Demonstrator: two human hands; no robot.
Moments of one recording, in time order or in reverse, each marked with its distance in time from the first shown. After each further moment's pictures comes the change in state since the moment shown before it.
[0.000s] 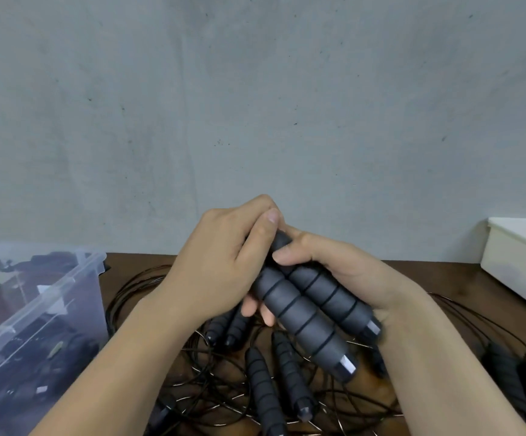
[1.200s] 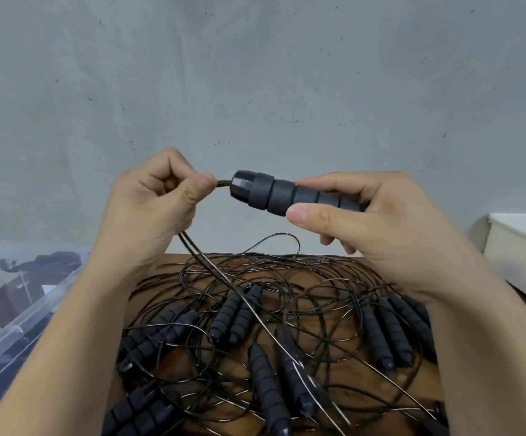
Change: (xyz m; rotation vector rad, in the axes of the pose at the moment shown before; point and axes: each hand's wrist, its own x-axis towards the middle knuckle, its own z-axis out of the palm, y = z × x) left_hand 0.010 -0.043 -0.051 -0.613 0.262 -0.141; right_hand -0.029 -0.039 0.007 -0.695 0.685 -0.380
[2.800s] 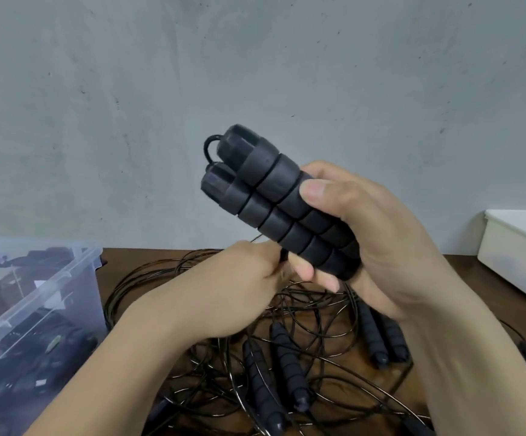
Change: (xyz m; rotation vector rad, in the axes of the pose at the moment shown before) left_hand -0.044 0.031 0.083 0.886 -0.703 -0.321; right_hand -0.005 0.011 0.019 0.541 -0.201 -0.008
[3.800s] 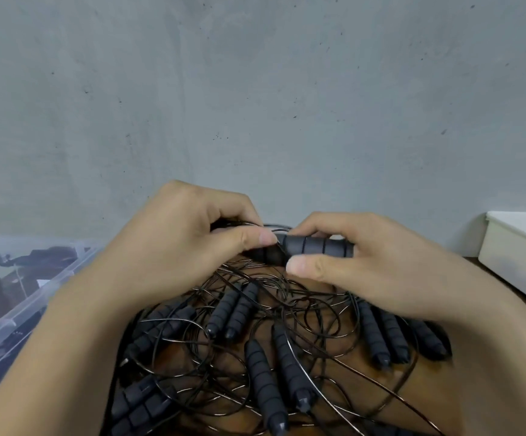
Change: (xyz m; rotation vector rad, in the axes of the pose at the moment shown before) left_hand -0.020 -0.029 -0.049 -0.197 0.362 0.168; right_hand -0.011 -0.007 -0.024 -0.912 -0.140 0.190
